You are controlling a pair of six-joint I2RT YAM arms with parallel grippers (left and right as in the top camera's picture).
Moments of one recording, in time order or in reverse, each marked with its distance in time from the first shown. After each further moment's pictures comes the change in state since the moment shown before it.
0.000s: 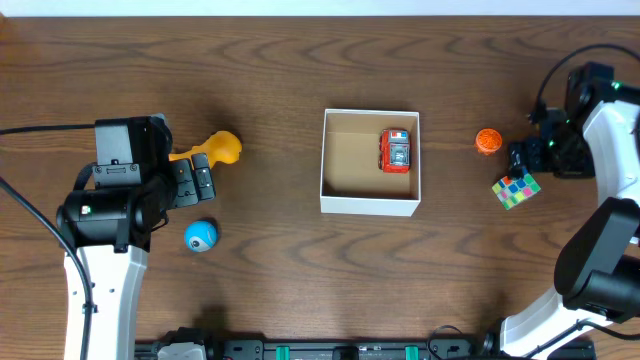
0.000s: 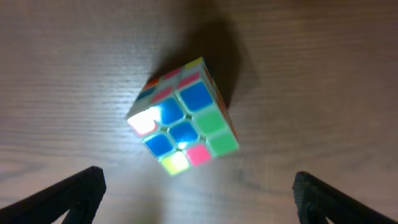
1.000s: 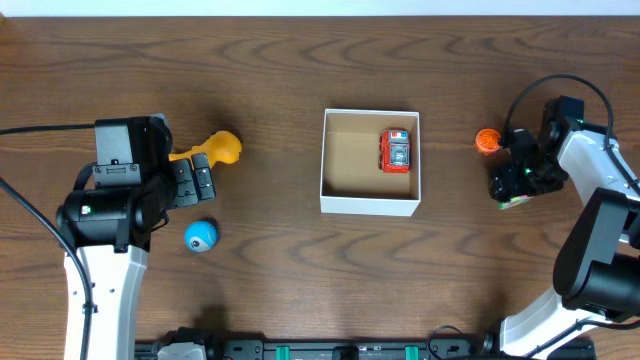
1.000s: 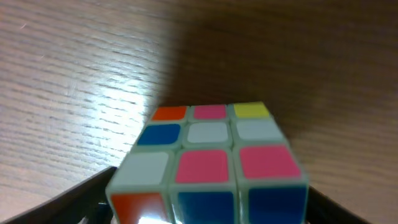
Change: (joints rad) left arm 0.000 0.000 0.000 0.000 0.000 0.000; right arm 0.013 0.000 -0.272 0.317 -0.074 -0.187
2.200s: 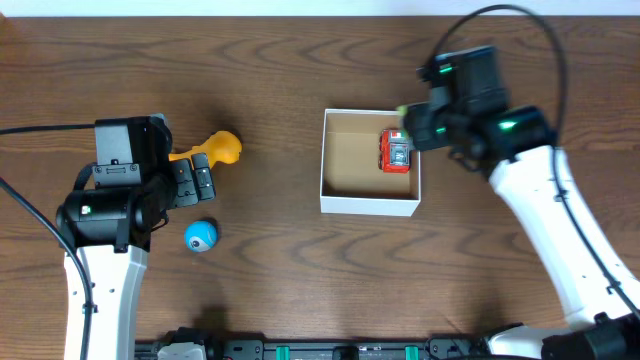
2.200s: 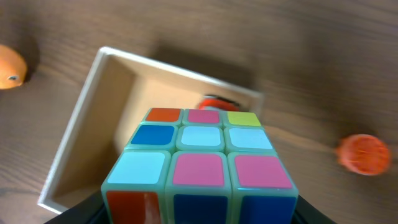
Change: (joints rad) left arm 0.000 0.000 0.000 0.000 0.000 0.000; right arm 0.636 -0.323 0.219 0.032 0.032 0.649
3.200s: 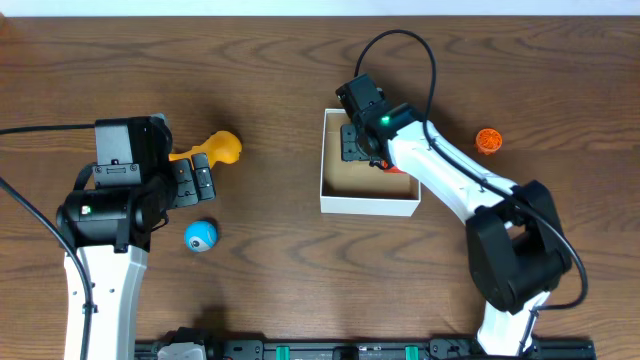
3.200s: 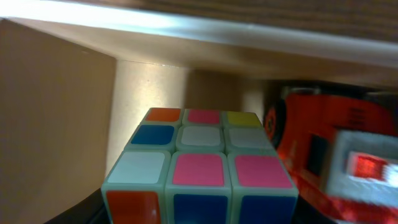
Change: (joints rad) left arm 0.000 0.000 0.000 0.000 0.000 0.000; right arm 0.177 0.452 0.043 0.166 0.123 0.313
